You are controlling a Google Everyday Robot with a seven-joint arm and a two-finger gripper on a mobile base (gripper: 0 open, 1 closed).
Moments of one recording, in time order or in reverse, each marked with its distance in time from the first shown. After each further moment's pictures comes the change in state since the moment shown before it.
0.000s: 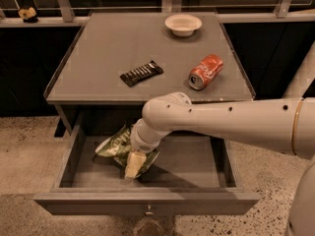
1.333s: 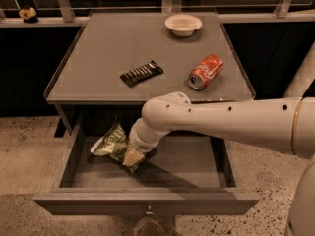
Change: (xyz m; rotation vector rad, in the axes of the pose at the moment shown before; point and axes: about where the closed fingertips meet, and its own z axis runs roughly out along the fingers) arm -0.003 -0.003 0.000 0.012 -0.011 0.014
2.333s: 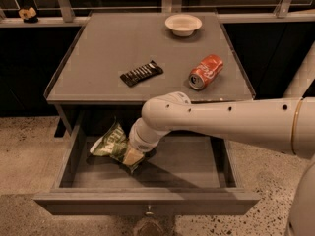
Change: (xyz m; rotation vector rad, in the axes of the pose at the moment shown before) arm 0.000 0.000 0.000 0.000 0.000 0.000
